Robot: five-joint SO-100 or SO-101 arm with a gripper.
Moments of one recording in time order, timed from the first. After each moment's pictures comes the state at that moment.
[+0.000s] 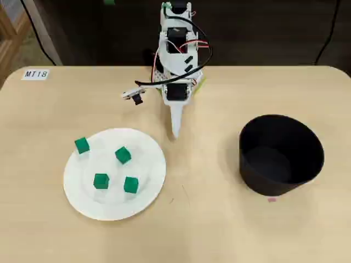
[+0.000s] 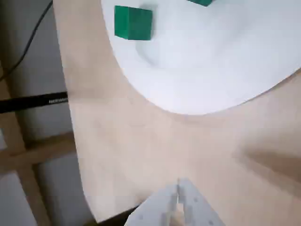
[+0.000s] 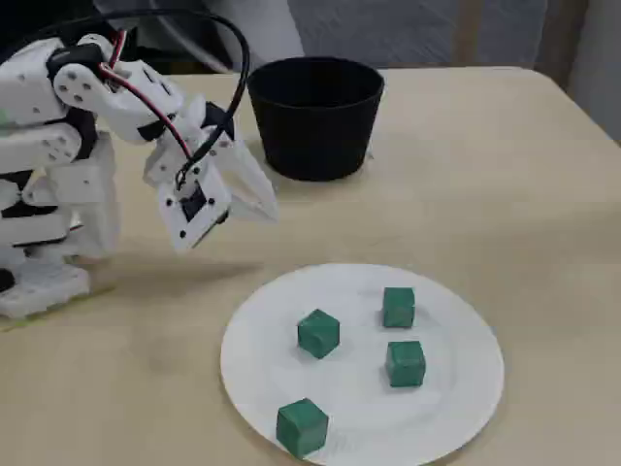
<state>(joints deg) 0.6 186.2 173.0 54.1 -7.9</state>
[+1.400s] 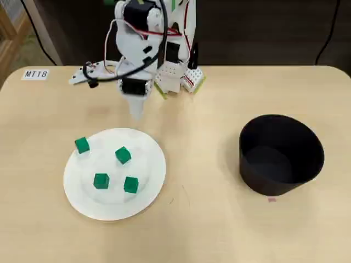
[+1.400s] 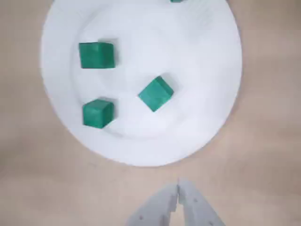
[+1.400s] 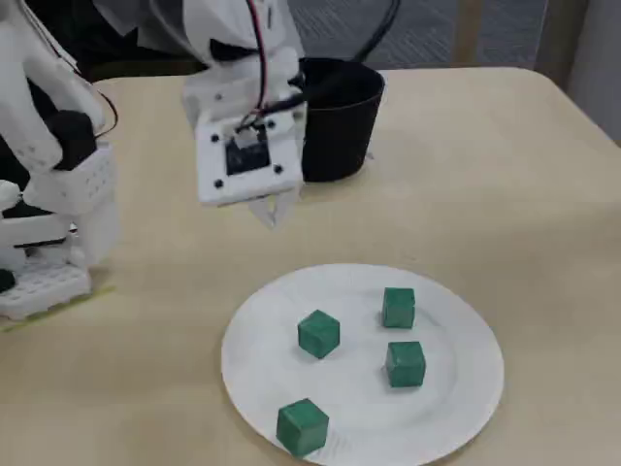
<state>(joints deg) 22.3 108.4 102.6 84.0 -25.0</state>
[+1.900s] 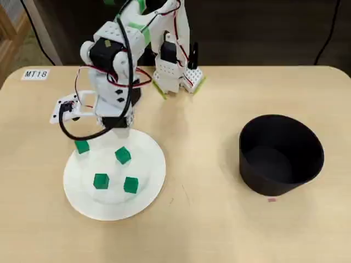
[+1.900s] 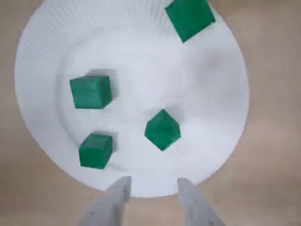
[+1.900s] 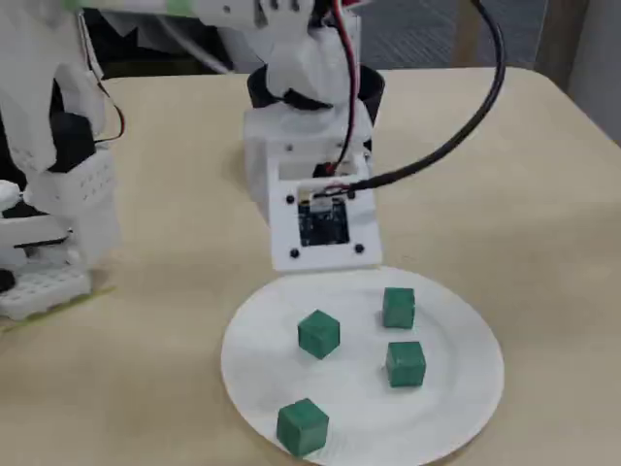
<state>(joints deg) 27.6 84.1 78.9 89.6 -30.1</state>
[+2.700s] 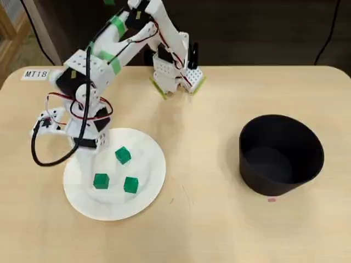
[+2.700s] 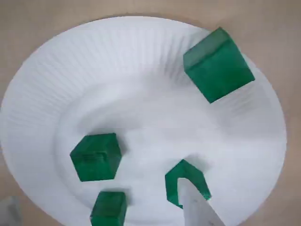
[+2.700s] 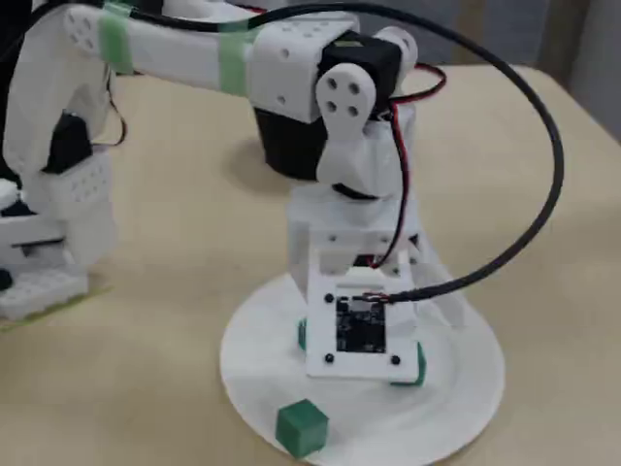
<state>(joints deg) 30.6 63.4 61.7 88.8 -28.5</state>
